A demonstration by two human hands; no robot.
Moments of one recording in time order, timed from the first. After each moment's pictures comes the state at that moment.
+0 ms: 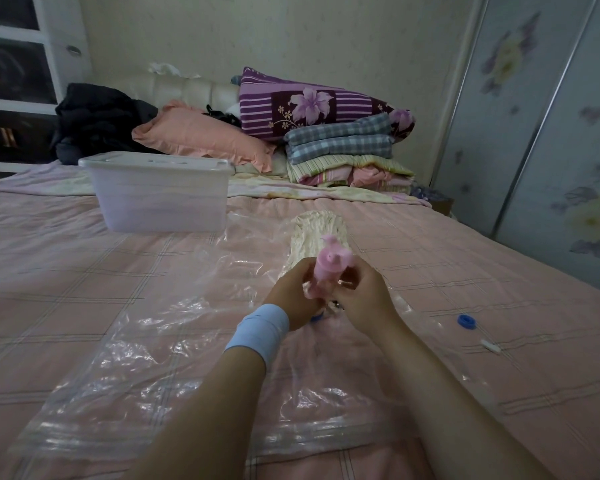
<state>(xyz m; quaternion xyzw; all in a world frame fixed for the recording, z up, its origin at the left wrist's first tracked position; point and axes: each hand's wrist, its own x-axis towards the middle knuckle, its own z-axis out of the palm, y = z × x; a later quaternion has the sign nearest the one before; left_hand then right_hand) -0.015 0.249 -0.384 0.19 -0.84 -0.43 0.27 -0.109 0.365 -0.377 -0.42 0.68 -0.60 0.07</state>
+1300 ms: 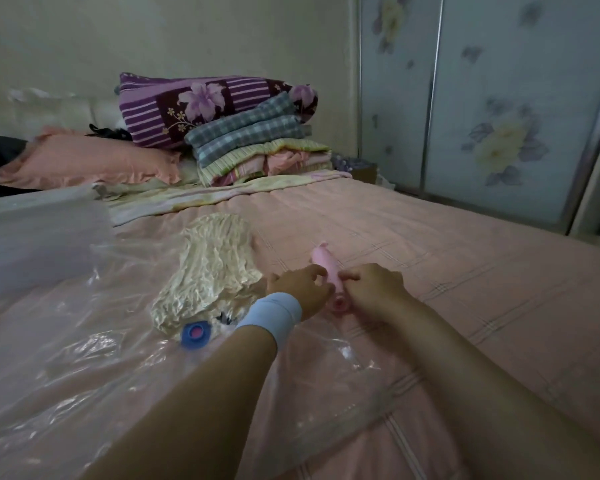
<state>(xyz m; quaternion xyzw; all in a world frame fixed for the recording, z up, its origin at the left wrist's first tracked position) -0.217 0.366 -0.388 0.21 -0.97 -0.13 0.06 -0.283 0.505 -0.393 -0.29 0.92 -0.27 0.04</state>
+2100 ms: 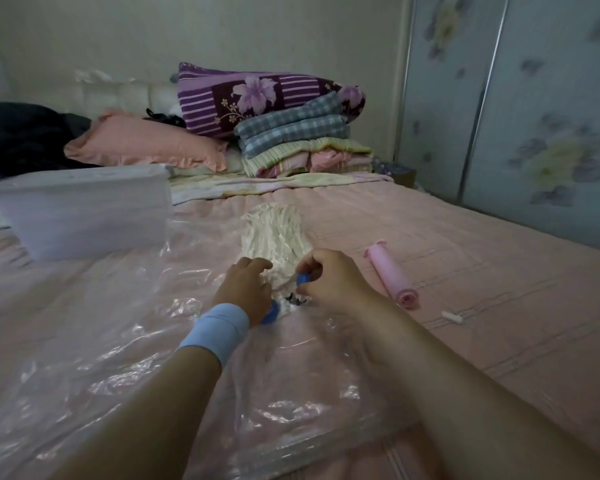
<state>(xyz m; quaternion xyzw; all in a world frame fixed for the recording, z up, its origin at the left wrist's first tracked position) -0.072 0.232 -0.399 0.28 -0.92 -0.16 0.22 -0.176 0.384 -0.377 -0.43 0.79 -0.44 0.03</state>
